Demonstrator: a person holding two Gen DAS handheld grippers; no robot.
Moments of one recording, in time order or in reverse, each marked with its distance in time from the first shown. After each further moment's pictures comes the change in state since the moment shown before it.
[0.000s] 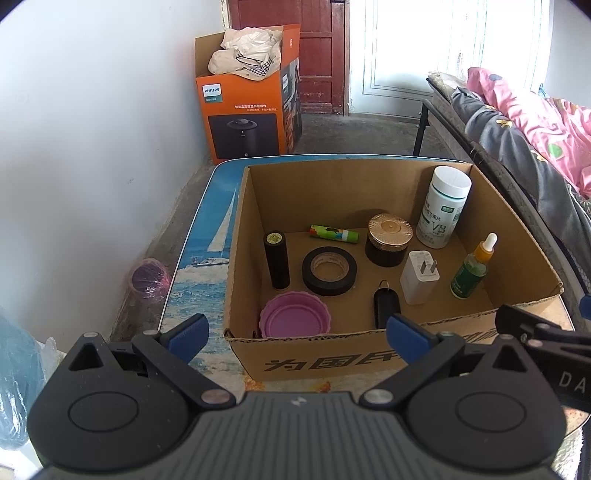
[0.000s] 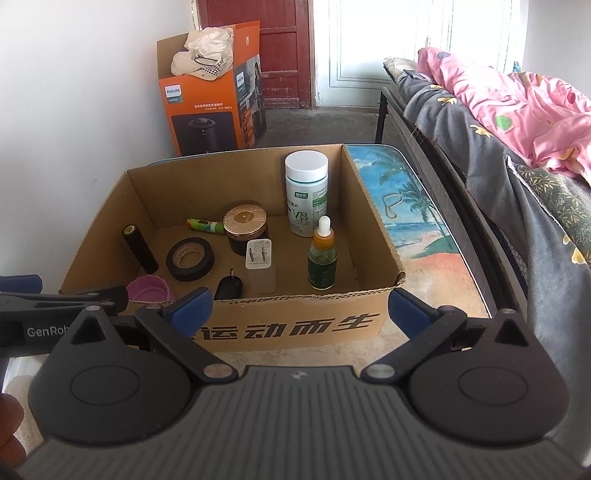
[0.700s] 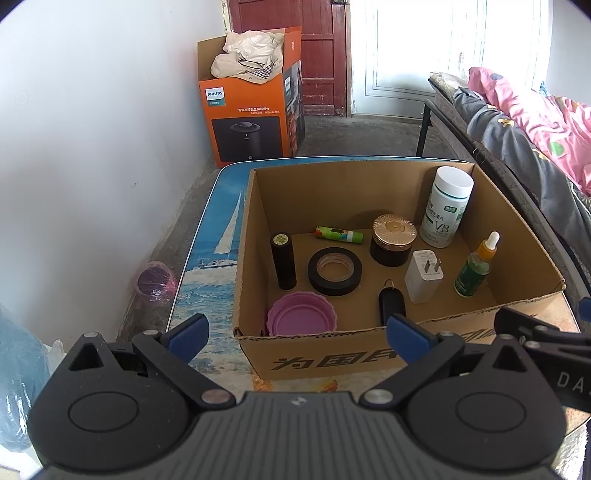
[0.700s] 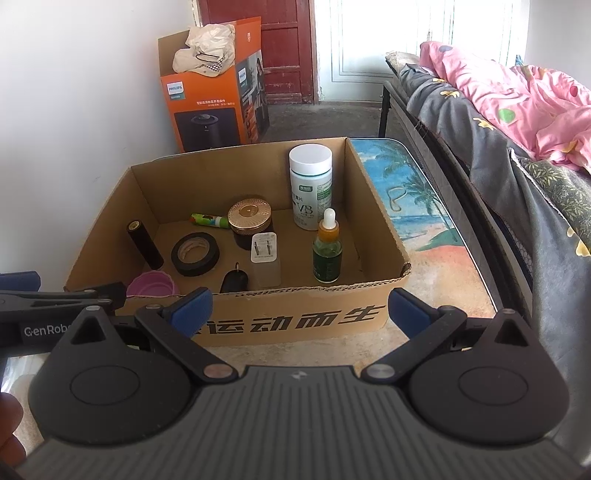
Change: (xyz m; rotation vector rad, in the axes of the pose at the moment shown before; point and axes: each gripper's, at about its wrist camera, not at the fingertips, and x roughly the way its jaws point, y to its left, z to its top) left arm -0.005 0.003 -0.001 0.005 -0.006 0.013; right arm -0.002 0.002 -0.002 0.002 0.011 0.014
